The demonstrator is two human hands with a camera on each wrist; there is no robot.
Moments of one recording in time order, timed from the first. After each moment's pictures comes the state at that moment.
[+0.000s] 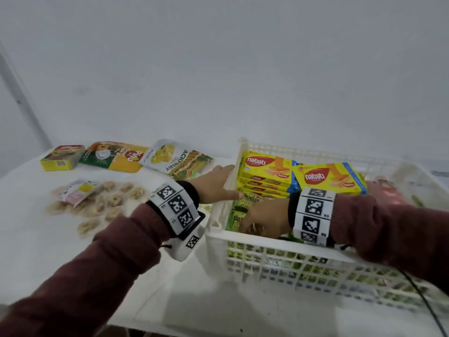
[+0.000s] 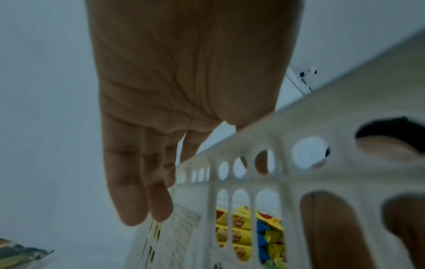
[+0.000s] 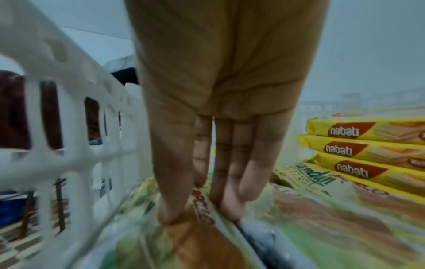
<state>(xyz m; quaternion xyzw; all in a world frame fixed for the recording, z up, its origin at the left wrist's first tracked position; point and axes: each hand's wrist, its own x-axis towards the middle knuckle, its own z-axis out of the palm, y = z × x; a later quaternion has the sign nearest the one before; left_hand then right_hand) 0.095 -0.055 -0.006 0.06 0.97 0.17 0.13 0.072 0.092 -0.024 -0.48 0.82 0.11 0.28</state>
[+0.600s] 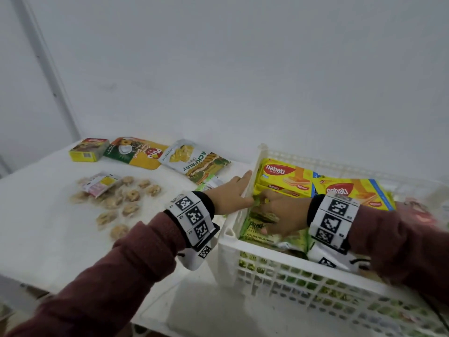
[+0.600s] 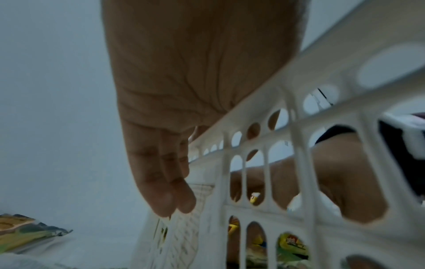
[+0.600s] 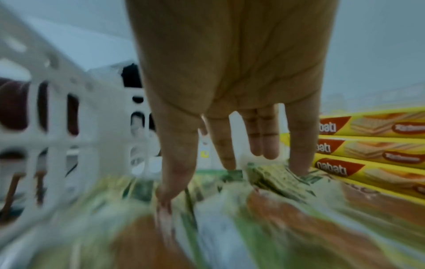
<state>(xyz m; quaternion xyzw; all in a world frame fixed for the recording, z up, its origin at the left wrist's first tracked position) 0.097 -0.053 -0.017 0.04 0.96 0.23 0.15 0.048 0.098 -0.028 -0.42 0.88 0.13 0.19</state>
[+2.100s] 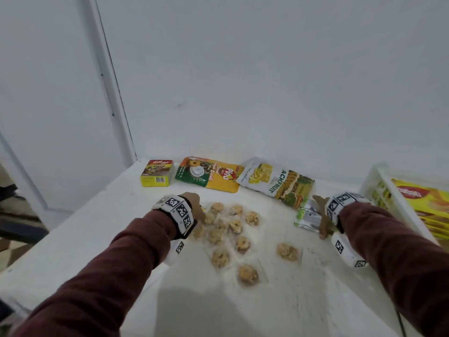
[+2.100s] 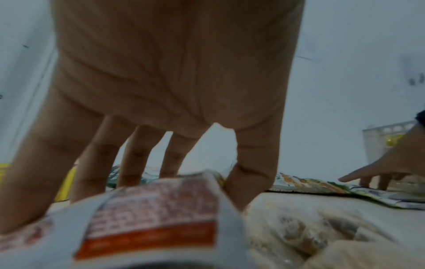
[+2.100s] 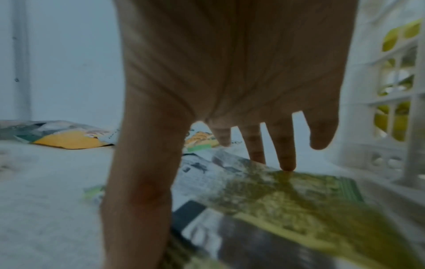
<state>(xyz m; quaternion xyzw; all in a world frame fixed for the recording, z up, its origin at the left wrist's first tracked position) 0.053 -0.434 -0.085 -0.14 0.97 0.04 0.17 -0.056 -0.104 -0.093 -0.01 0.97 0.16 0.19</state>
